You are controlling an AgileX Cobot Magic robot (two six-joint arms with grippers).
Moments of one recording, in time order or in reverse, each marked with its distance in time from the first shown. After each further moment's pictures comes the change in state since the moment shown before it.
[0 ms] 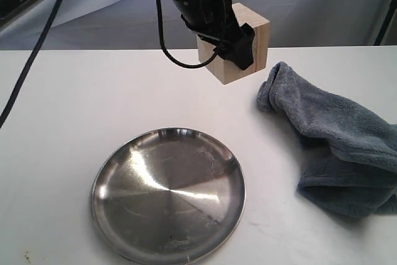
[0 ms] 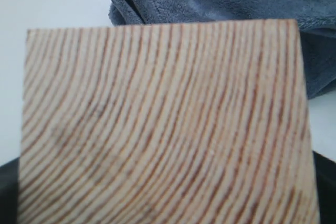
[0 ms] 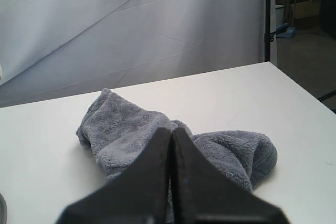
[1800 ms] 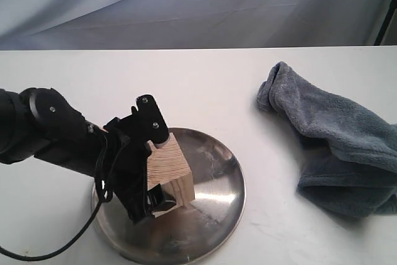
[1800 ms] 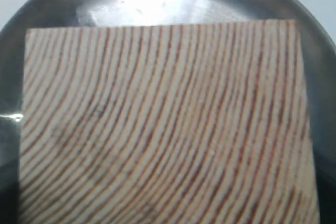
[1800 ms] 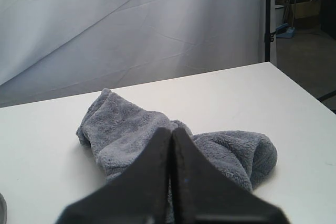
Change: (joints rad) left arm 0.036 -0.521 1.461 -0.559 -0.855 0.836; right arm 0.000 0.000 0.000 0.000 0.000 0.000
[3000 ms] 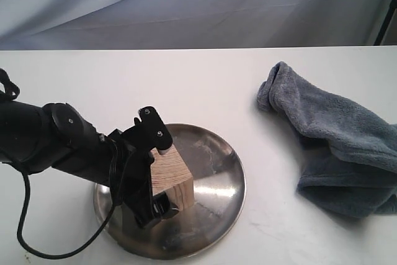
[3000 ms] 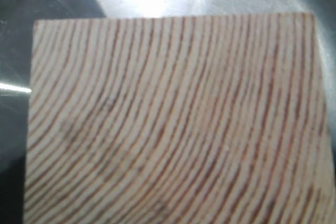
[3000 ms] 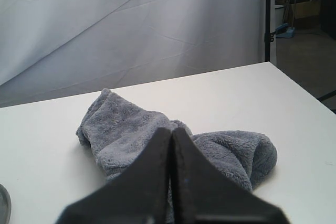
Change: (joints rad) left arm 0.000 0.112 0.004 -0.112 -0.085 0.052; right arm 0.000 0.000 0.000 0.000 0.000 0.000
